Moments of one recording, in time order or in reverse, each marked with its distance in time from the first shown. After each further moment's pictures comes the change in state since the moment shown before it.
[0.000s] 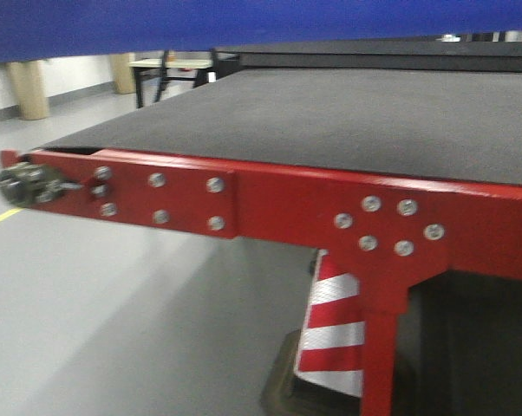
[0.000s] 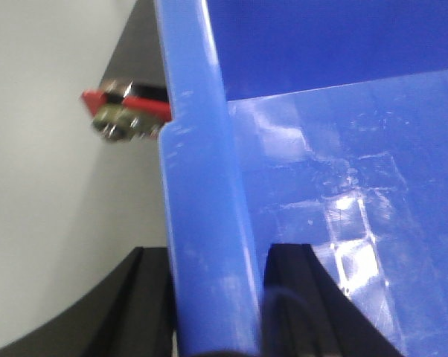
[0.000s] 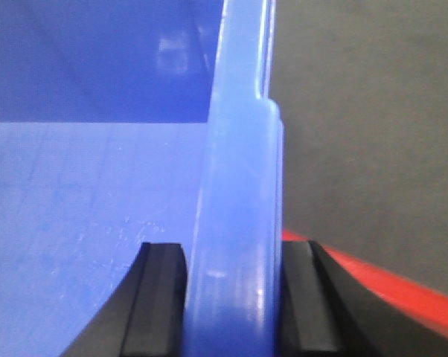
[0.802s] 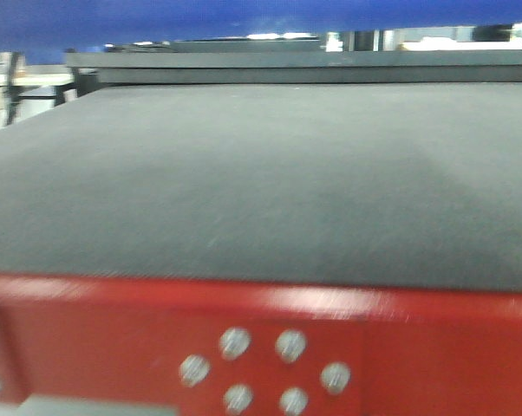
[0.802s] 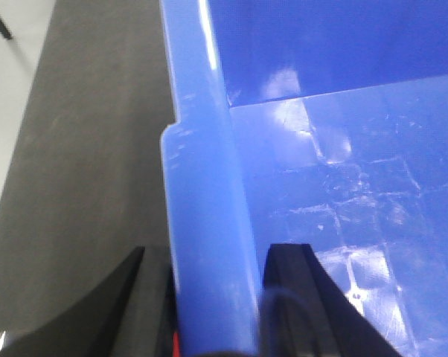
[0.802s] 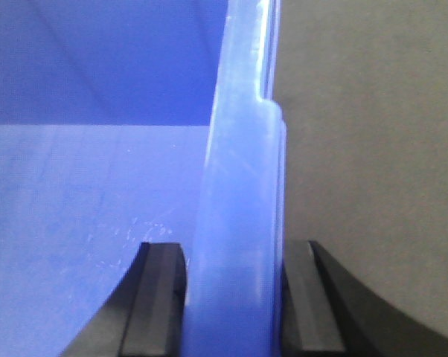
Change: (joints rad) left arm -0.004 0.000 0.000 0.043 -0.007 0.000; right arm 0.001 0.000 0.000 0.024 -0.008 0.002
